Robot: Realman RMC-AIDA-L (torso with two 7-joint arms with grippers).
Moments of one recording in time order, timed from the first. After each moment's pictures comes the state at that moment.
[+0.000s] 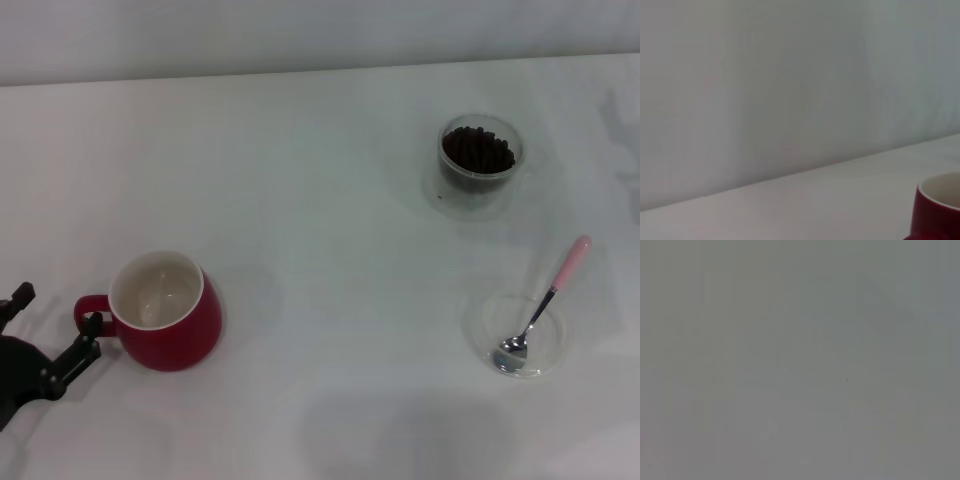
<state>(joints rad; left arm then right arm) -0.23 -2.08 2.82 -0.04 -0.81 1.38 -0.27 0.55 2.02 -0.70 -0.01 -0.37 -1.06 0.23</state>
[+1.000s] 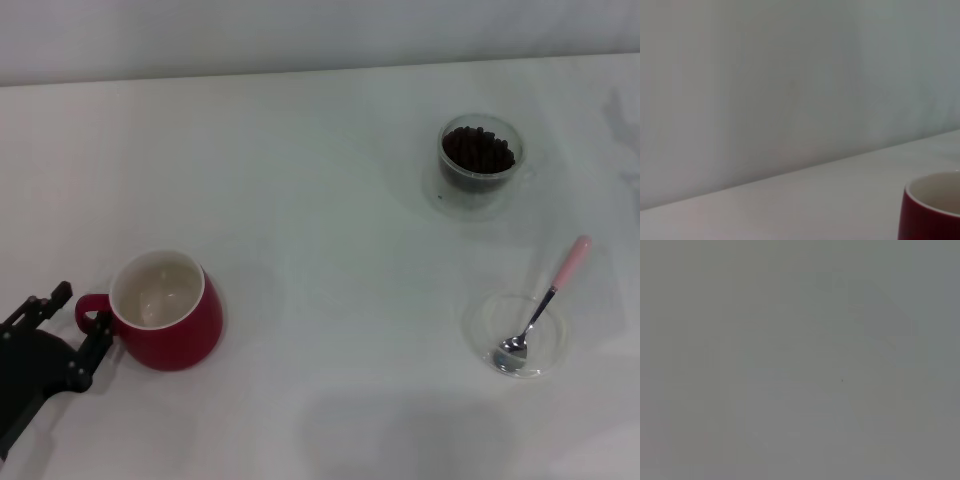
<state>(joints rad) -0.24 -2.08 2.81 0.05 -0.82 1.30 -0.21 0.55 2.02 -0.70 -0.01 -0.37 -1.06 0.23</state>
